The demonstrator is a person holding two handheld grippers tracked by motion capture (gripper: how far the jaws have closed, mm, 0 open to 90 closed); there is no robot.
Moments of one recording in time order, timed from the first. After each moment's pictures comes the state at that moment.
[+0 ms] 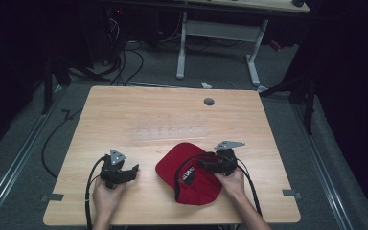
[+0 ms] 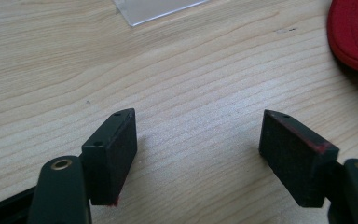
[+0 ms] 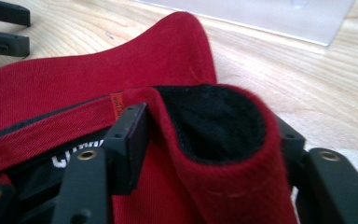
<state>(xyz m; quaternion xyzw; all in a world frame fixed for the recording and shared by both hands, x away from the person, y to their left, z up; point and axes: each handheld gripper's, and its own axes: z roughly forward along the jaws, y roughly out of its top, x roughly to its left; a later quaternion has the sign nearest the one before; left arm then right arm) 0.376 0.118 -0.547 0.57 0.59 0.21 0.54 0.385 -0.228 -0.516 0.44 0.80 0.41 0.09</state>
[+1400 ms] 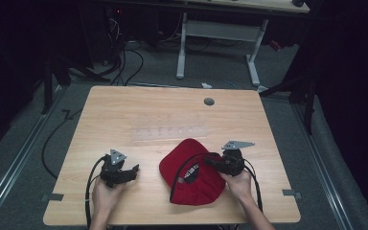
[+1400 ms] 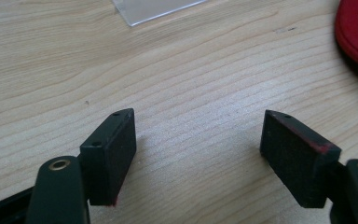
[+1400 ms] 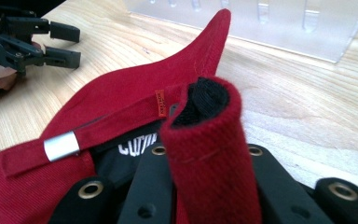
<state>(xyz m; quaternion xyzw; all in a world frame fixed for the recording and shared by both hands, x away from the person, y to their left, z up) 0.376 0.117 -0.547 0.57 0.59 0.21 0.53 0.369 -0.243 -0.489 0.42 0.79 0.44 0.07</state>
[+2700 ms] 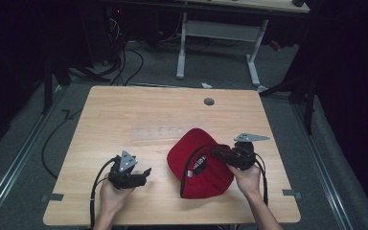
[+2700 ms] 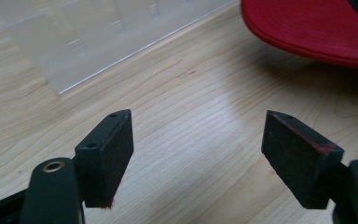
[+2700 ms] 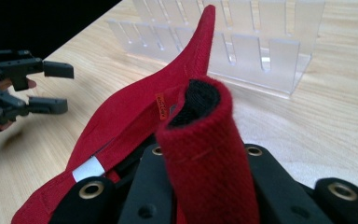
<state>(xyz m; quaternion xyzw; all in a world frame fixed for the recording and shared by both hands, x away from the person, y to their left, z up) 0.345 0.083 -0.517 0.61 0.50 0.17 0.59 0.368 -0.262 -0.452 0.44 0.76 0.47 0.08</state>
